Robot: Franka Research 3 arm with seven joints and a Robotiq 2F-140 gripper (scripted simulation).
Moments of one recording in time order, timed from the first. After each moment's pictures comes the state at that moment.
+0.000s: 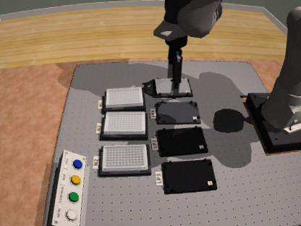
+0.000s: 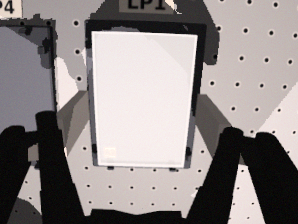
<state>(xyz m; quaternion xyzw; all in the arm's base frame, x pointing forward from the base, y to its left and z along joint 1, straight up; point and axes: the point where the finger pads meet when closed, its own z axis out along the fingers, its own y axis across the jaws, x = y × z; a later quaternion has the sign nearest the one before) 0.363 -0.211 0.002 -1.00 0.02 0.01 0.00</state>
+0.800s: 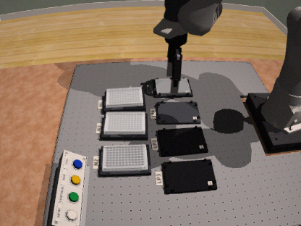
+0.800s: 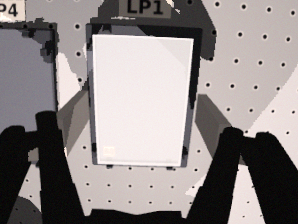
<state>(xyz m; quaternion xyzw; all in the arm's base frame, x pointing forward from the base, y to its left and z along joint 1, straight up) 0.366 -0.213 0.009 -1.00 0.01 0.00 0.00</state>
